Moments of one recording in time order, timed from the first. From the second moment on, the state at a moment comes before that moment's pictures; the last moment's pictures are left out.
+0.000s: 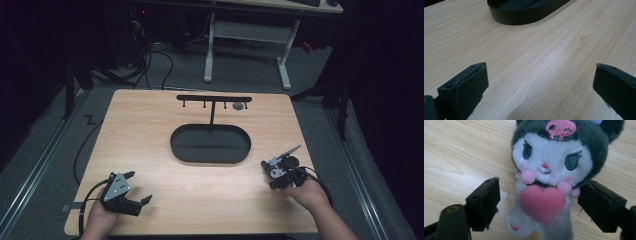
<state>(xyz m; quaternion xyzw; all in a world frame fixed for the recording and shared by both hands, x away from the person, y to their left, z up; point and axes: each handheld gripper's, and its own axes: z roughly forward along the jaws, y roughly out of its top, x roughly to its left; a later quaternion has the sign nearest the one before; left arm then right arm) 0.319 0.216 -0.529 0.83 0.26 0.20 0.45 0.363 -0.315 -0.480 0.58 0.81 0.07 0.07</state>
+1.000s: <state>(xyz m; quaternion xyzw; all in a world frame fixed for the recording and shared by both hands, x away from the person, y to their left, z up) 0.316 0.215 -0.527 0.83 0.26 0.20 0.45 0.354 -0.322 -0.476 0.59 0.80 0.07 0.07</state>
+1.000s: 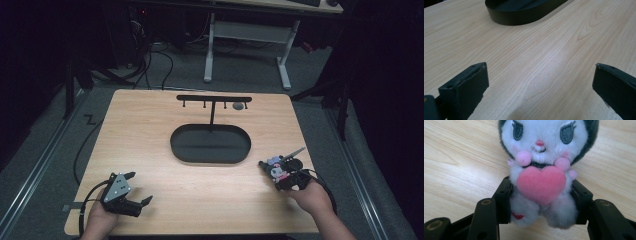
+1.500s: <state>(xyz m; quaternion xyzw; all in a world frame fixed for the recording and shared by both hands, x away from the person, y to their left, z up) 0.316 0.215 -0.528 0.83 0.25 0.21 0.45 0.357 -0.306 -0.444 0.55 0.82 0.10 0.09</state>
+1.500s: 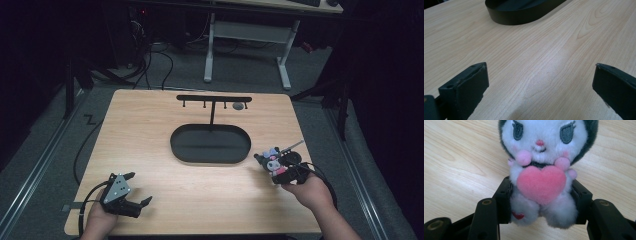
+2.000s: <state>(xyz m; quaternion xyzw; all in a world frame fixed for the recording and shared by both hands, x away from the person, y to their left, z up) 0.321 0.218 -0.528 0.83 0.25 0.21 0.46 0.363 -0.293 -0.435 0.55 0.82 0.11 0.09</state>
